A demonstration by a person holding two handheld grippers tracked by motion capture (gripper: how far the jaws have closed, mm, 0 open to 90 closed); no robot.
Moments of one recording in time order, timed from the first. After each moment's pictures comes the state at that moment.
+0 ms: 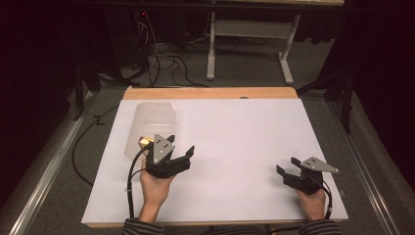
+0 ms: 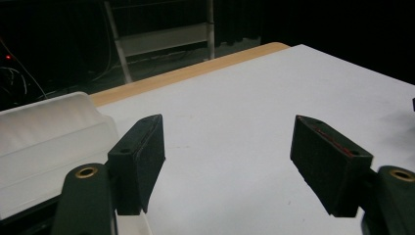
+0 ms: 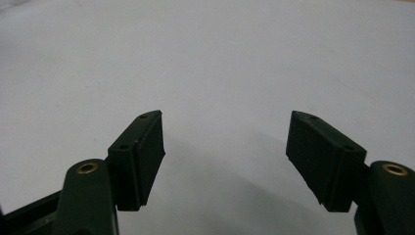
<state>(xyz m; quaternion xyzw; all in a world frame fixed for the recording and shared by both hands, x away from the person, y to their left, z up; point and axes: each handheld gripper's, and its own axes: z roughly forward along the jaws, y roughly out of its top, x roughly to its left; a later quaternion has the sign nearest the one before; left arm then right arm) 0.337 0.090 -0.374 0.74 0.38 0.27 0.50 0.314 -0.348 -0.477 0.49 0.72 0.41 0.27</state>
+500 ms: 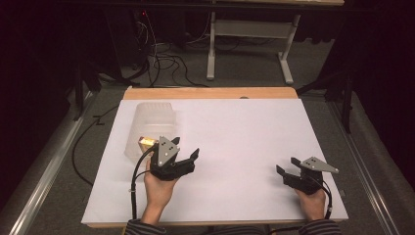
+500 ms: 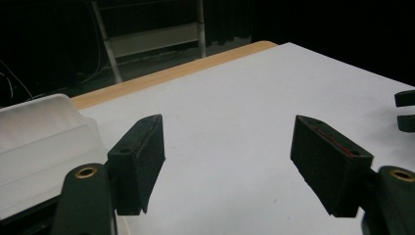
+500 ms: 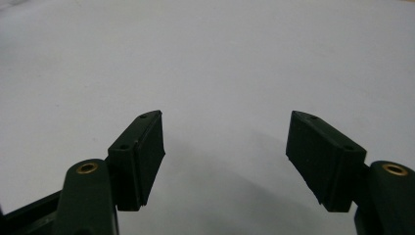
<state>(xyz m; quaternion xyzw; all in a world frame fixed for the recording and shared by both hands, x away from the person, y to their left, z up) 0.332 0.080 -0.376 0.74 0.36 0.26 0.50 0.314 -0.347 -0.477 0.49 0.72 0.41 0.27</state>
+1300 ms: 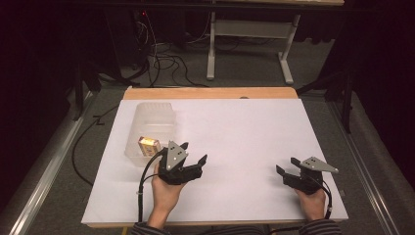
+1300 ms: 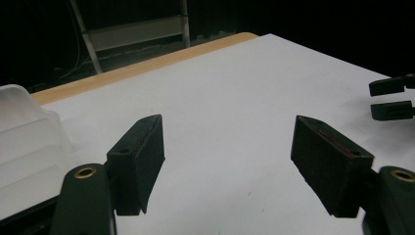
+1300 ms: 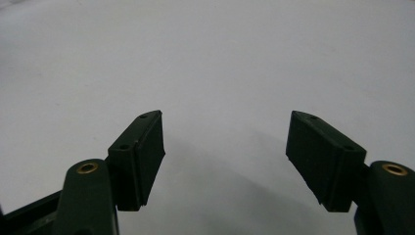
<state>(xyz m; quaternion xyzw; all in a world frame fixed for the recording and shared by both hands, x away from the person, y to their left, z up) 0.327 0.064 -0.388 0.76 0.35 0.23 0.50 0.315 -0.347 -0.477 0.49 0.72 0.41 0.27</state>
